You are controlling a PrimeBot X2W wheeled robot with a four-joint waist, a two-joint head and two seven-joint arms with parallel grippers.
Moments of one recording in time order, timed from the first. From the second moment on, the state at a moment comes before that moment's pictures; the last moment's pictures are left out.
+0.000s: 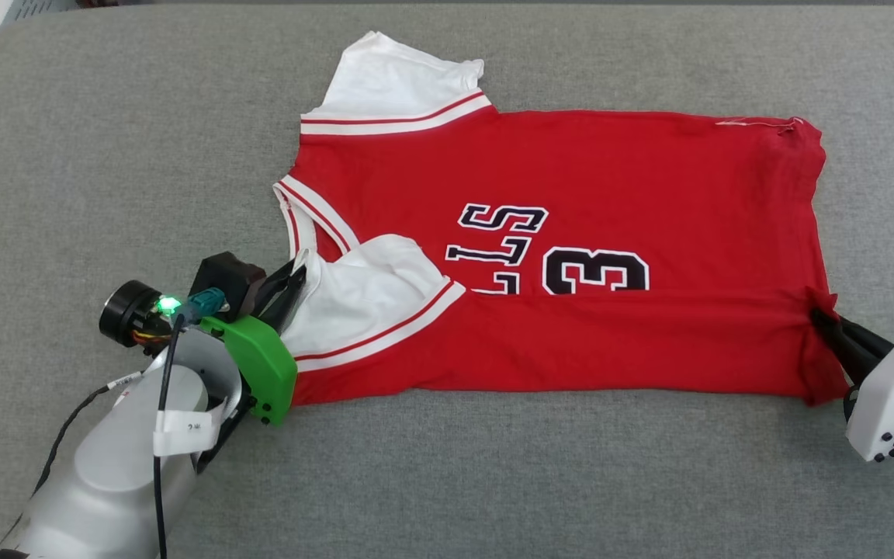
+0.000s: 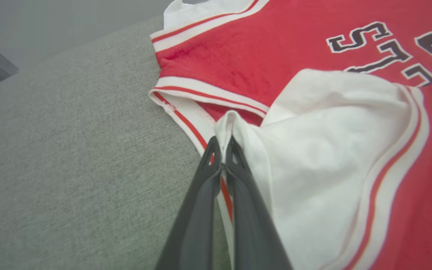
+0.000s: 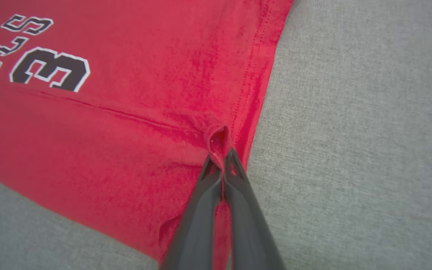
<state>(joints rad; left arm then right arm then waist) -0.62 0.47 -0.72 0.56 -0.52 -0.12 -0.17 -0.26 -0.63 0.32 0.19 0.69 0.13 0.19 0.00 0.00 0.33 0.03</state>
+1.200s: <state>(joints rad) -0.82 0.67 -0.92 0.38 -1.09 -0.13 0.54 -0.19 -0.60 0.23 0.09 0.63 0.13 0.15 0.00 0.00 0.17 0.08</state>
